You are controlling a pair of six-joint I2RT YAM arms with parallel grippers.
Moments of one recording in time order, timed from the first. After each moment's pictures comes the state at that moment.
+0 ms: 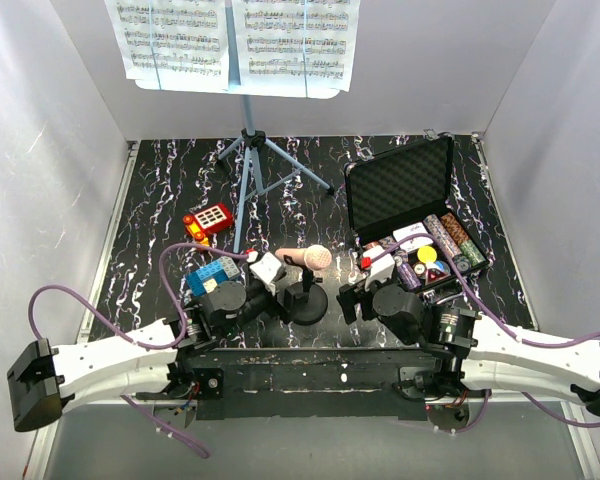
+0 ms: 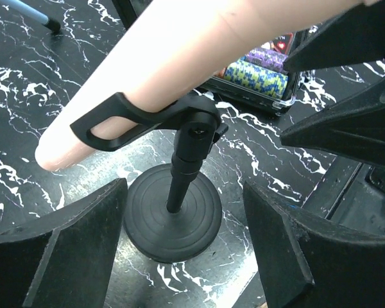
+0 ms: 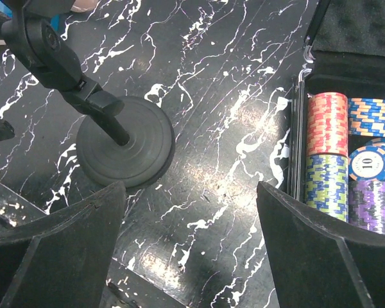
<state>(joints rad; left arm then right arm) -1.10 0.84 0.40 0.24 -0.23 -0.13 1.26 0.75 0.53 -0.30 0.60 0.35</state>
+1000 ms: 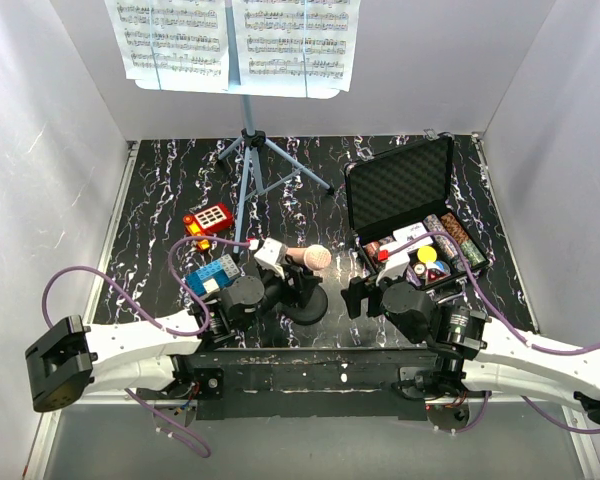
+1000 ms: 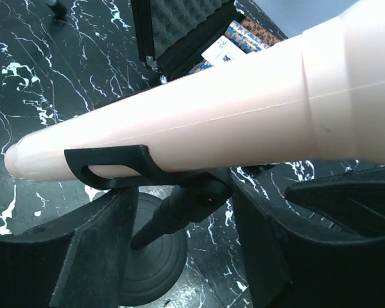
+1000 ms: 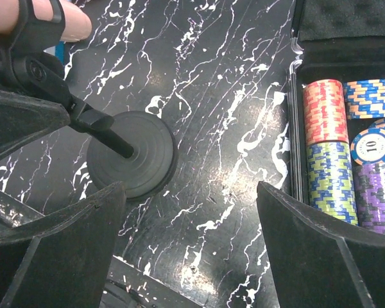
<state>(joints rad) -1.11 1.05 0.44 0.45 -0.39 -0.43 1.22 0.68 0.53 -0.33 0.60 0.47</state>
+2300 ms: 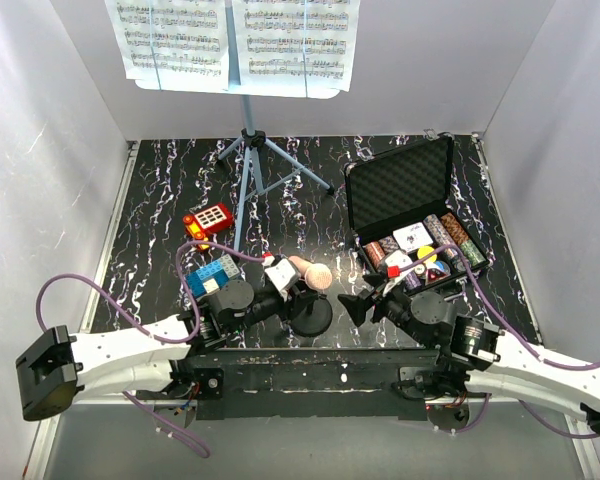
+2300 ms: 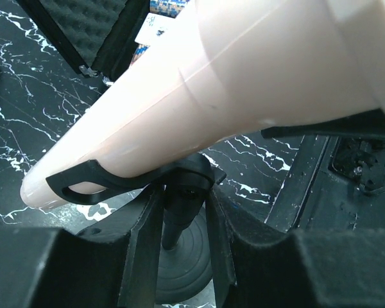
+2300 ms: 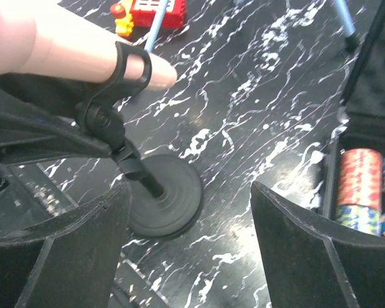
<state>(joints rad) -1.12 0.96 0.40 0.42 -0.07 -0.10 1.21 0.50 0.40 -0.12 0.40 0.26</state>
